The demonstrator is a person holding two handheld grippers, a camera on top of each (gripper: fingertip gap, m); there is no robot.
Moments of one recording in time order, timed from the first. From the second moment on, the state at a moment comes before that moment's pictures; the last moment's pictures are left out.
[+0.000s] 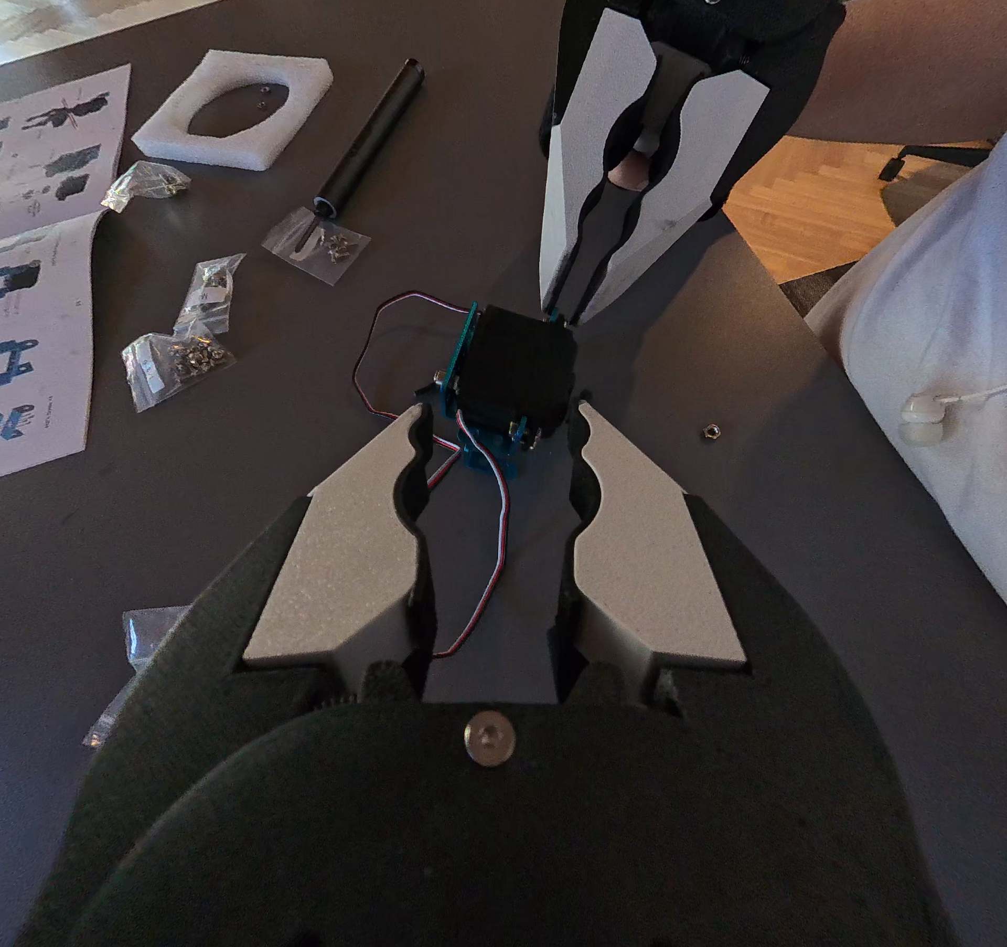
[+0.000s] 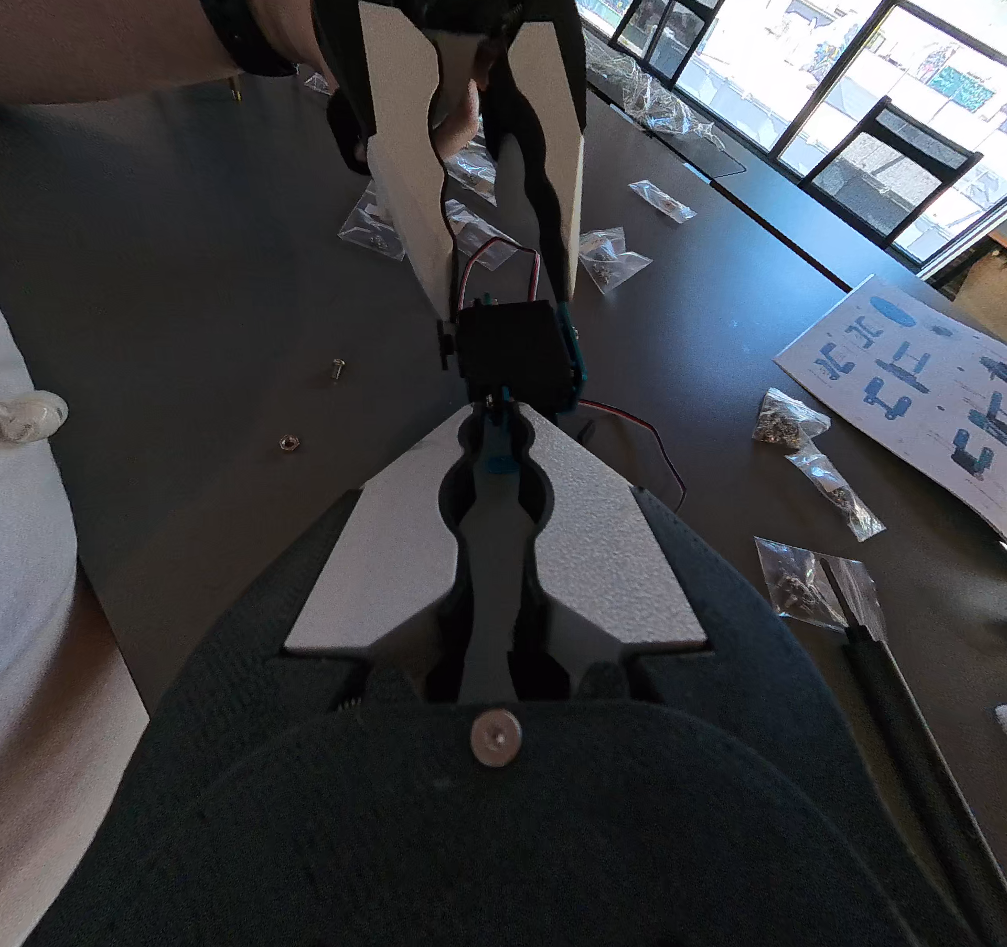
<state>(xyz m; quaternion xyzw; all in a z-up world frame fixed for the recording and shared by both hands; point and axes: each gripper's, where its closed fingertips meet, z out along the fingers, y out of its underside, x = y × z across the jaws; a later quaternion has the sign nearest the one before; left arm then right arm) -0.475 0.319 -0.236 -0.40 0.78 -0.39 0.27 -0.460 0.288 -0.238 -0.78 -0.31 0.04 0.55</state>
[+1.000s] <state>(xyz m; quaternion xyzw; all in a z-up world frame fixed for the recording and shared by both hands) -0.526 0.250 -0.262 -0.72 0.53 -0.37 0.25 -0.437 0.255 -0.230 -0.74 -0.37 0.13 0.55</state>
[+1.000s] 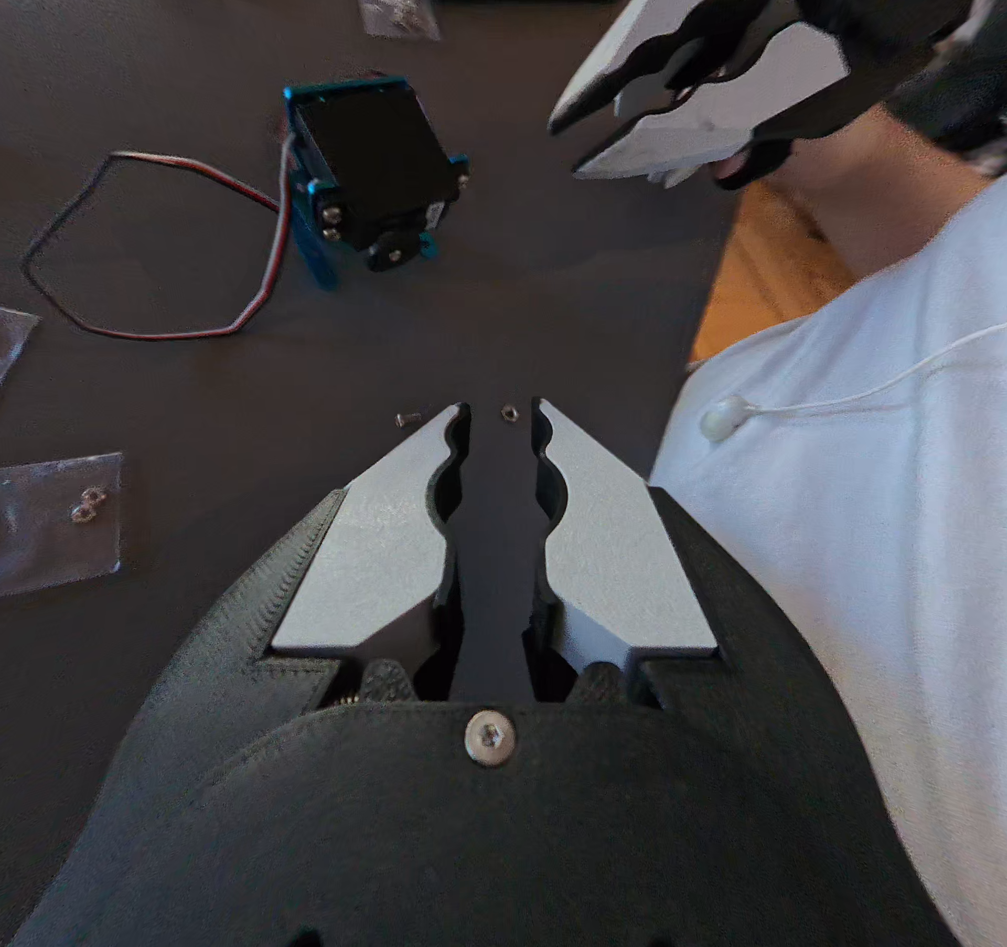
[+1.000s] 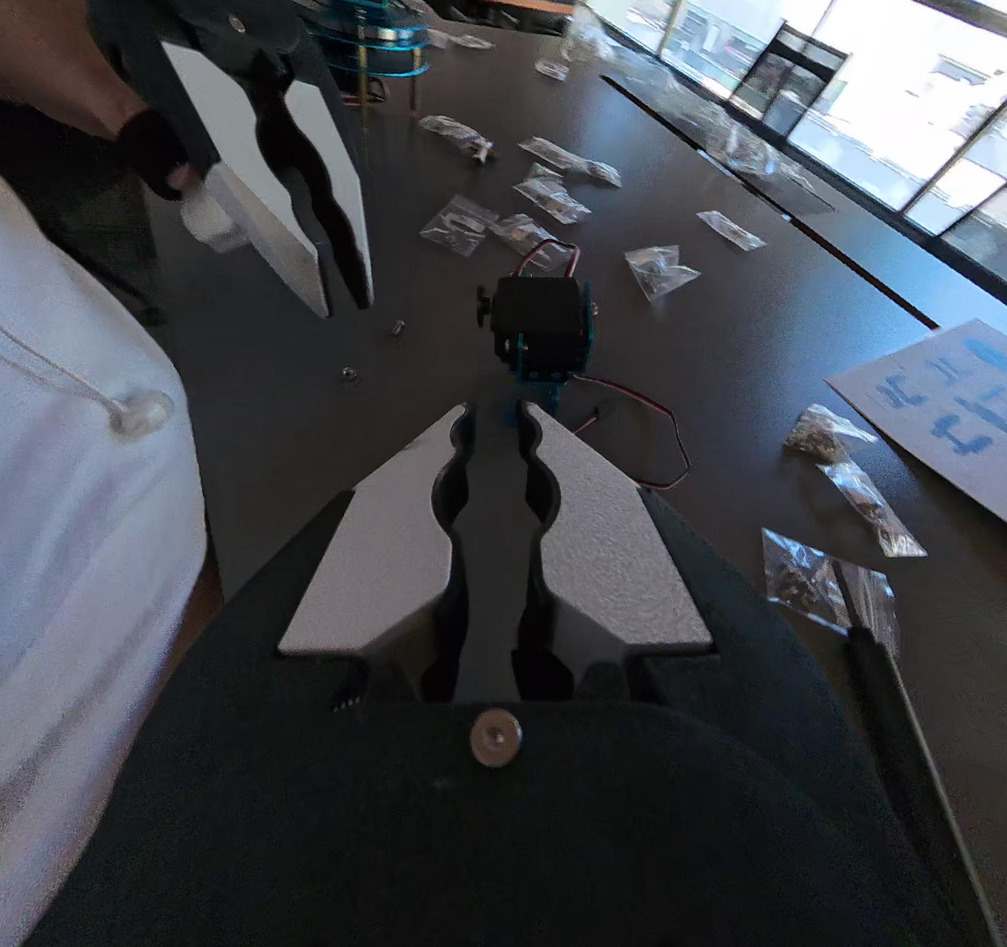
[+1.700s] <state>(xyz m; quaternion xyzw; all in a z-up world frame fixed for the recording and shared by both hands) -0.517 0.244 -0.290 -0.87 0.32 -0.10 0.35 -0.364 0.206 -0.222 -0.63 -0.51 0.35 0.47</state>
